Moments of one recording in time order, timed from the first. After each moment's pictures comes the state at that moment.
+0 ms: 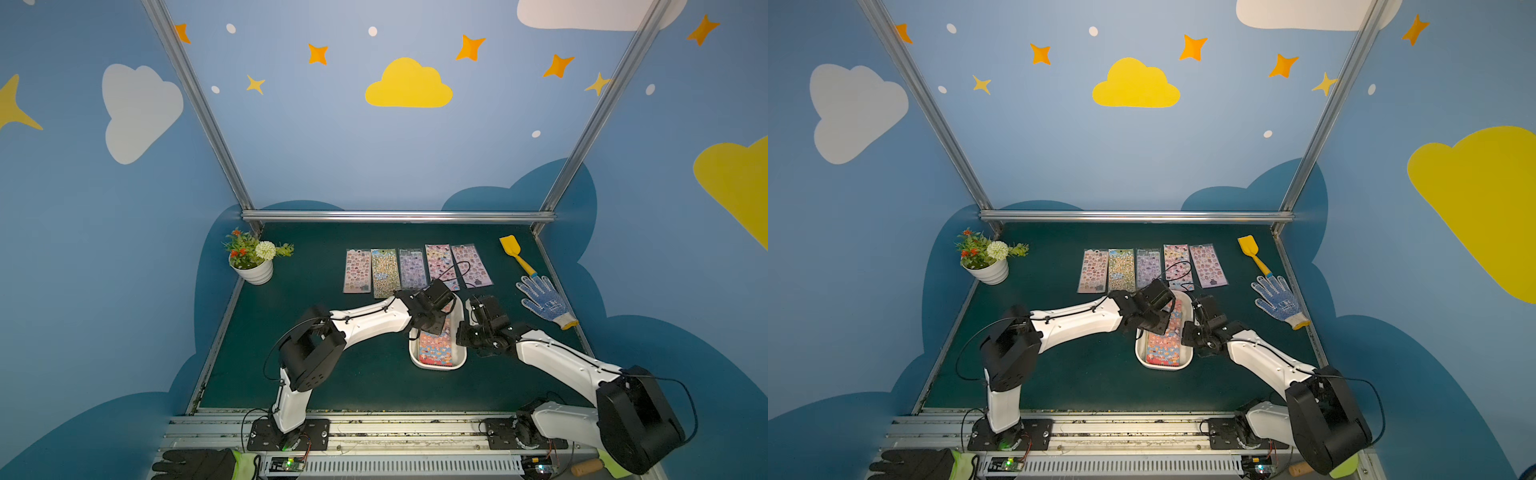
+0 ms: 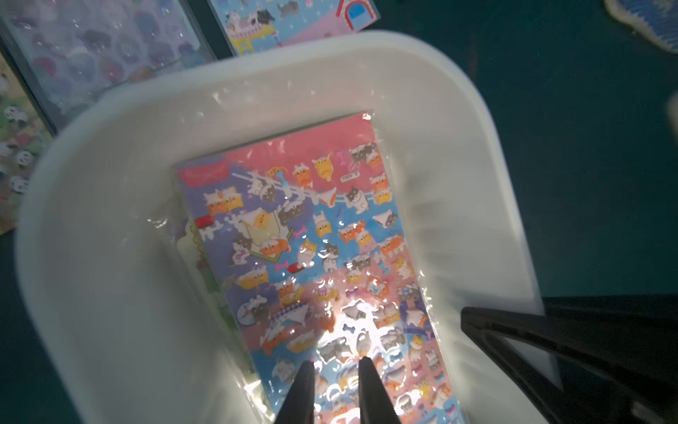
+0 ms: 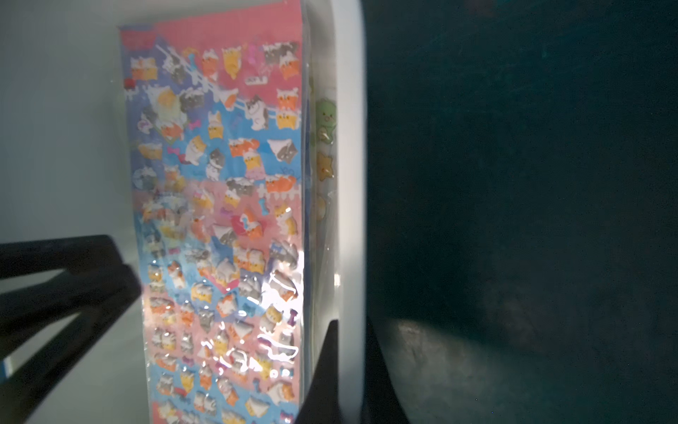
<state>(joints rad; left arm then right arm) -0.96 1.96 1.46 -0.56 -0.09 -0.56 0.51 1.24 0.58 -0.36 -0.11 0.58</state>
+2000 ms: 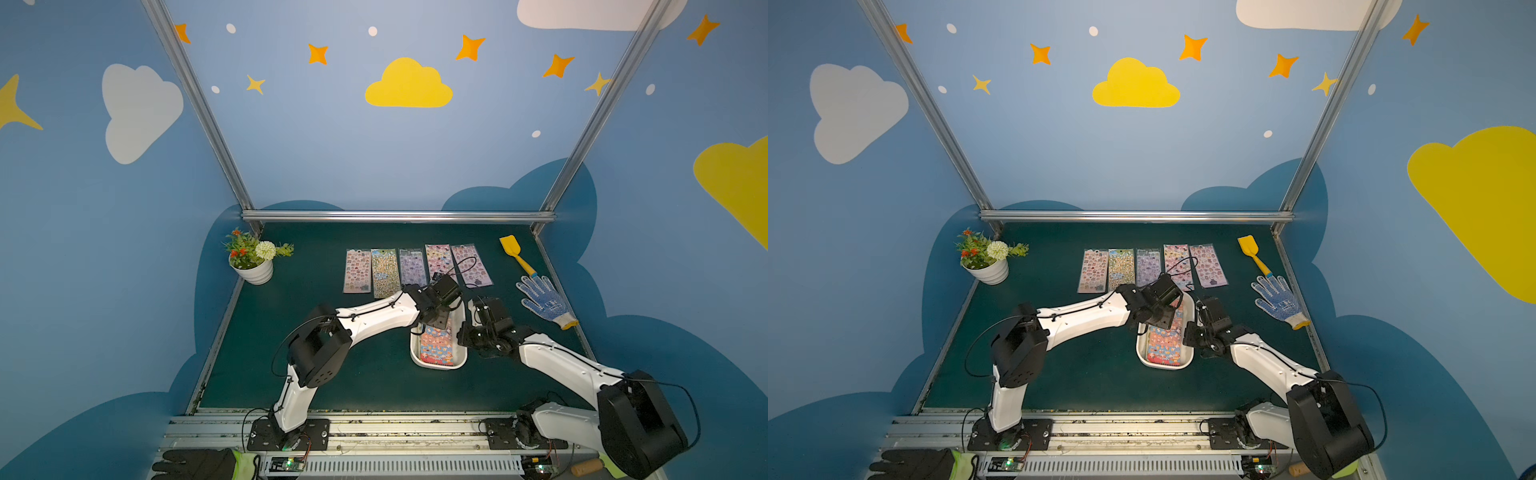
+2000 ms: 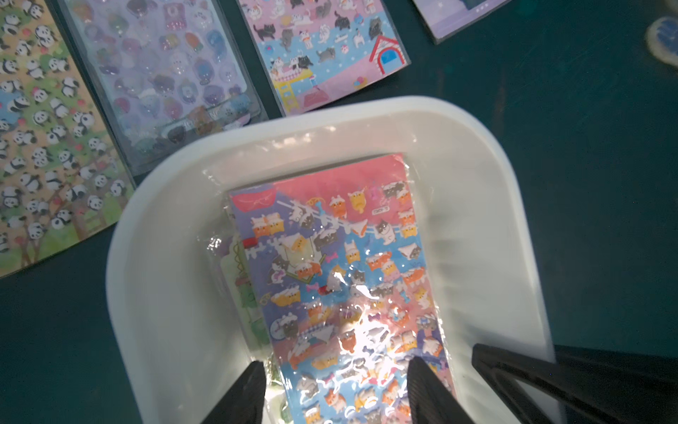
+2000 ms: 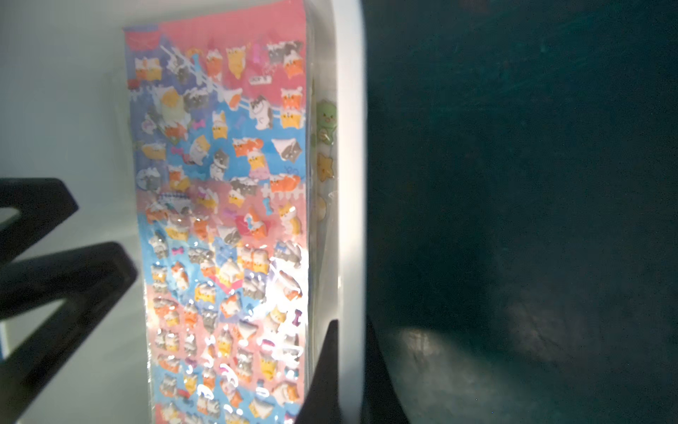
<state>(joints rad) -0.97 2.02 1.61 -0.68 -0.20 -0.60 0.48 1.22 0.54 -0.31 -0.15 0.59</state>
